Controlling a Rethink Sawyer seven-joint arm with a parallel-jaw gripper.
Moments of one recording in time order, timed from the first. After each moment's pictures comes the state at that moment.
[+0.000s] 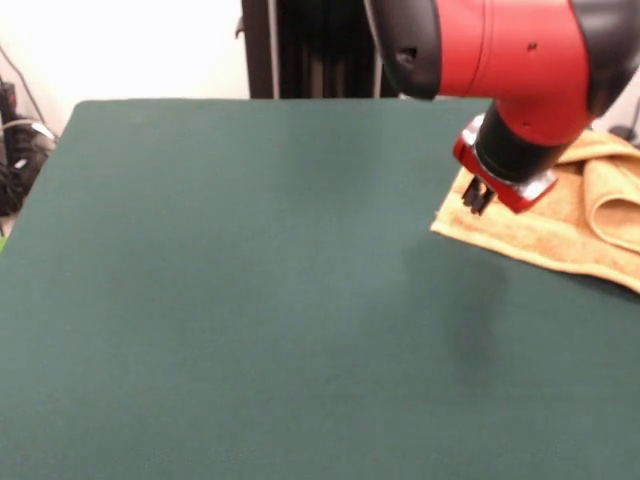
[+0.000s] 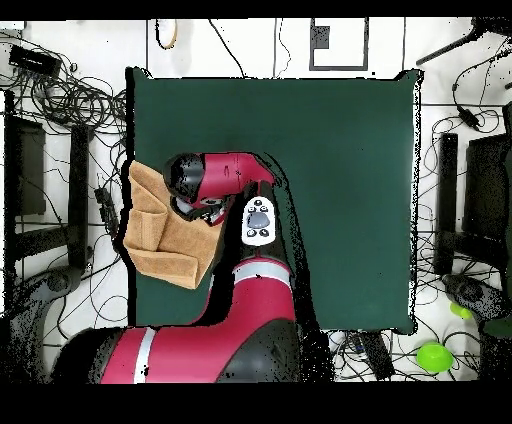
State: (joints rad) arm 0.08 -0.26 -0.04 1.22 -0.05 1.04 2.67
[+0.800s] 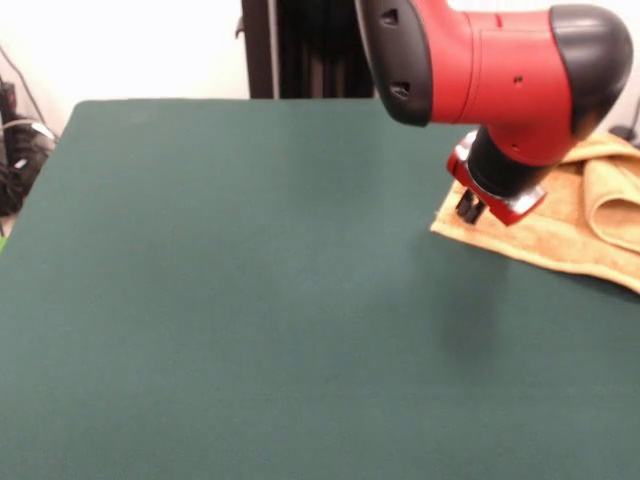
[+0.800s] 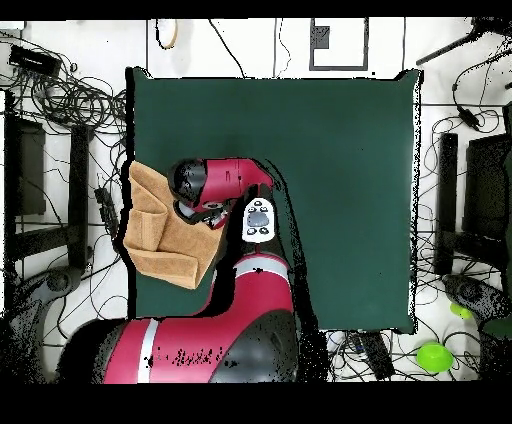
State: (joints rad) arm 0.08 -0.23 -0.04 1.22 -0.05 1.02 2.67
